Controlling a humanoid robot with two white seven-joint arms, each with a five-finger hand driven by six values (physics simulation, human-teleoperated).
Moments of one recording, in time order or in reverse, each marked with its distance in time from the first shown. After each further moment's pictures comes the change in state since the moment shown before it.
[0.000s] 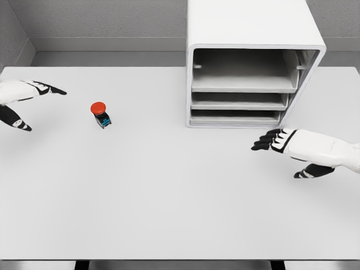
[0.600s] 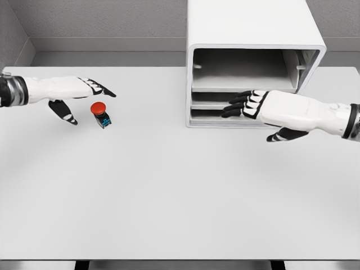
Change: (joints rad) left arm -0.138 -0.214 -0.122 0.019 -0.155 0.000 0.000; right arm -0.353 0.087 0.184 0.013 -0.003 0.001 0.001
